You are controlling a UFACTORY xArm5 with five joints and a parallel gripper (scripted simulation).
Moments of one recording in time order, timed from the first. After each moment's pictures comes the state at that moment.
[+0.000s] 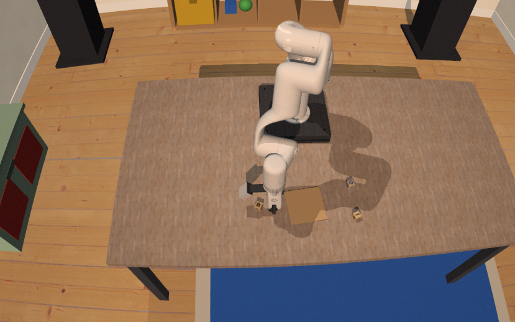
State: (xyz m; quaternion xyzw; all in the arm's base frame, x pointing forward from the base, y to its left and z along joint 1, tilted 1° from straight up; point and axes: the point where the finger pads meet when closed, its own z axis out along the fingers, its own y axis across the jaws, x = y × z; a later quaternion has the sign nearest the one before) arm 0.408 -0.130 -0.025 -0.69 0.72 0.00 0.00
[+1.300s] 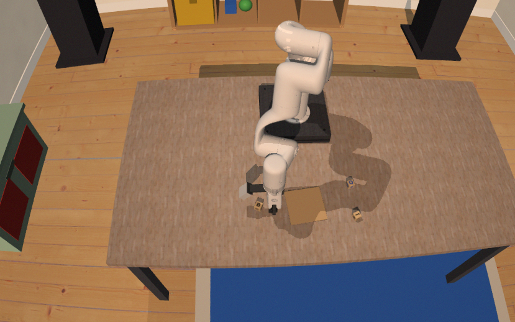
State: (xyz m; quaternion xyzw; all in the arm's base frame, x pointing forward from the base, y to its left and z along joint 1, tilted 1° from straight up) arm 0.408 -0.130 -0.025 -0.69 0.72 0.00 0.00
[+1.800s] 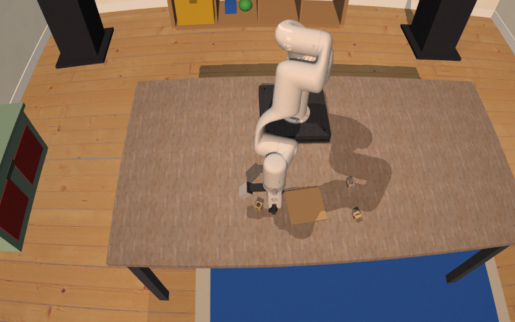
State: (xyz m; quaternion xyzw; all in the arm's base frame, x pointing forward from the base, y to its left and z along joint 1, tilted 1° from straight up) arm 0.407 -0.130 -0.020 -0.69 0.72 0.00 0.00
